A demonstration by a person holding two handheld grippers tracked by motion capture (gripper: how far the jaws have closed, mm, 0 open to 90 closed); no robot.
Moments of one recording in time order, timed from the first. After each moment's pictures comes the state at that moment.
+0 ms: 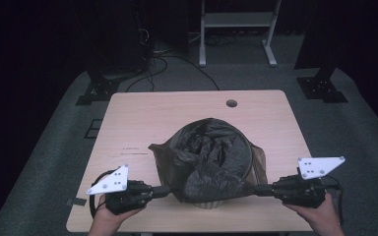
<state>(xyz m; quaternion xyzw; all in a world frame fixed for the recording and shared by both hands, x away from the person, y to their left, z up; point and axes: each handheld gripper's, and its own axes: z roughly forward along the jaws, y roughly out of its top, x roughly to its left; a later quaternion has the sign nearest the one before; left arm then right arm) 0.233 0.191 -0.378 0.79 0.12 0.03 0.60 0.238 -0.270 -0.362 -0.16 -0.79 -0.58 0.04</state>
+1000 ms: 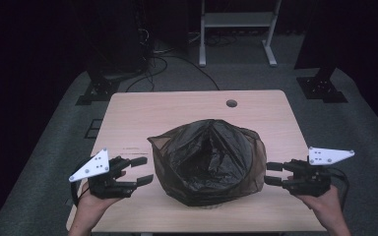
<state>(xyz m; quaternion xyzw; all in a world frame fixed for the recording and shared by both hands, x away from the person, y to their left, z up) 0.261 0.228 -0.341 0.77 0.17 0.13 0.61 0.267 -0.304 -0.371 -0.23 -0.77 -0.59 -0.03</state>
